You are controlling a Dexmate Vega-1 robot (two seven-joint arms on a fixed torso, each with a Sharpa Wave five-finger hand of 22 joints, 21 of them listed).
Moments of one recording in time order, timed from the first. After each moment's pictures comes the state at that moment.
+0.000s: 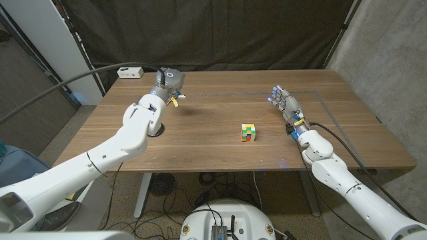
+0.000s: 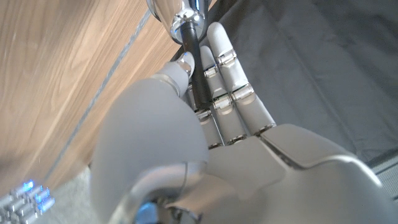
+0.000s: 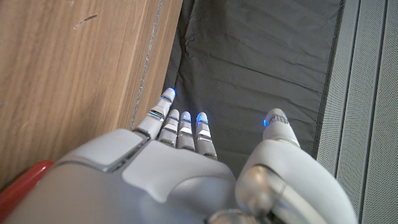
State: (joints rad) left arm 0.82 0.92 0.64 -2.13 1.33 0.62 -0.28; left_hand 1.28 0.12 0.49 -0.16 0.19 0.99 0.05 0.38 0.31 0.98 -0.07 0.38 0.71 1.03 -0.04 0.27 0.24 1.00 -0.05 0.68 0.18; right arm -1.01 -0.55 -0.34 -1.49 0.64 0.38 -0.01; right_hand 0.37 0.07 0.24 -0.14 0.18 0.21 0.12 0.19 0.18 0.15 0.14 0.20 0.19 0.09 0.10 0.21 0.23 0.33 0.01 0.20 0.17
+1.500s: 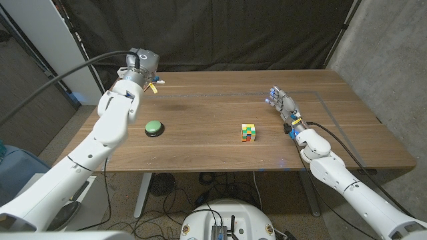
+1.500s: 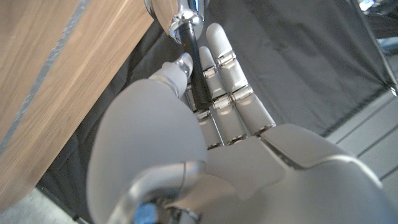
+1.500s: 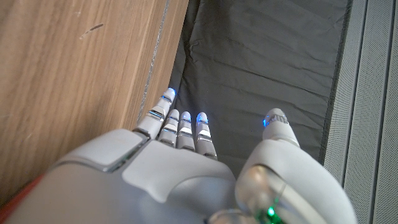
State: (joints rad) left arm 0.99 0.77 0.22 -2.14 1.34 0.42 -0.28; left_hand 1.26 0.12 0.49 -0.17 0.19 0.99 0.05 0.39 0.31 0.99 -0.08 0.35 0.72 1.02 -0.05 0.27 0.25 0.99 -0.06 0.70 0.18; right arm -1.00 -0.55 -0.36 -1.50 0.63 0.34 -0.03; right_hand 0.37 0.07 0.24 -0.14 0.18 0.21 0.12 0.19 0.18 0.15 0.14 0.20 0.19 0.09 0.10 0.21 0.23 0.34 0.01 0.20 0.17
